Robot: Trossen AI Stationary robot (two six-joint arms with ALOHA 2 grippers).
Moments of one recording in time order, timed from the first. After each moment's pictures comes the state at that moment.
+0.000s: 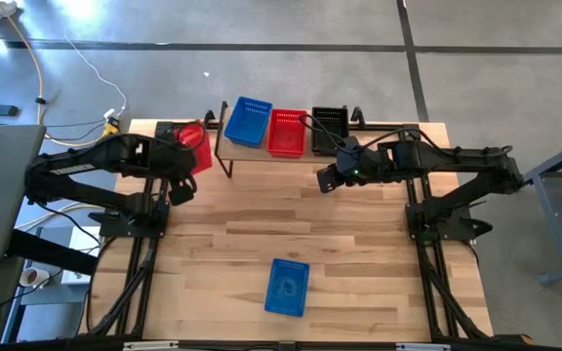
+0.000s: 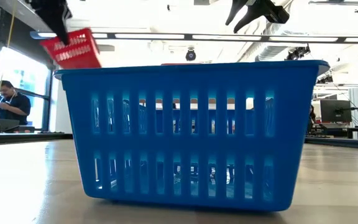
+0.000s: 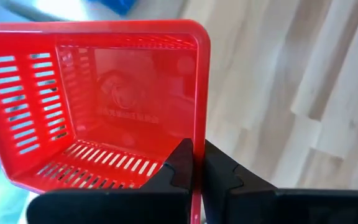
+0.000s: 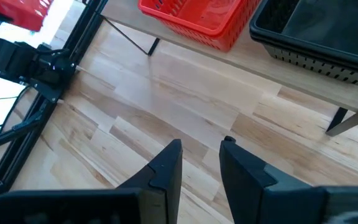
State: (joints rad) left arm 0.24 0.99 1.18 -1.38 -0.34 -0.12; right arm 0.00 1.37 1.43 -0.94 0.31 1.03
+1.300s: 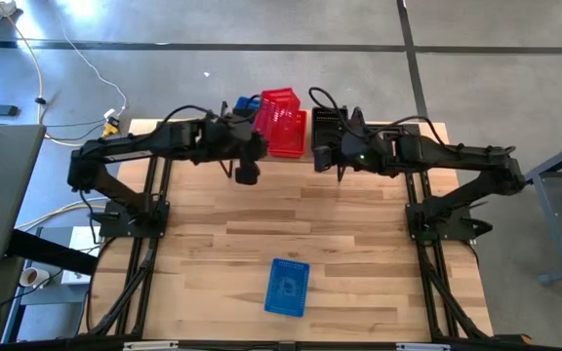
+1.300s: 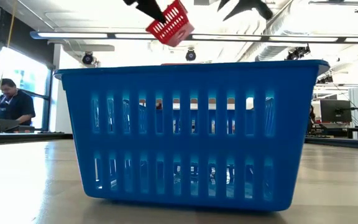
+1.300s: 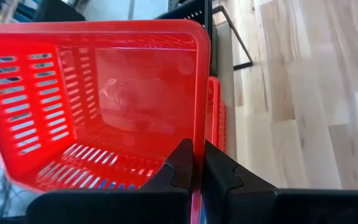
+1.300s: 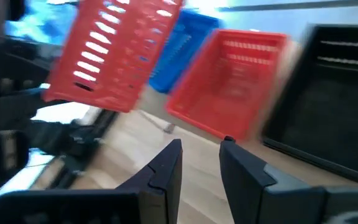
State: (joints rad) left arm 0.26 1.47 1.56 -0.79 -0.36 0.51; right arm -0.06 1.35 1.43 -0.71 0.48 0.92
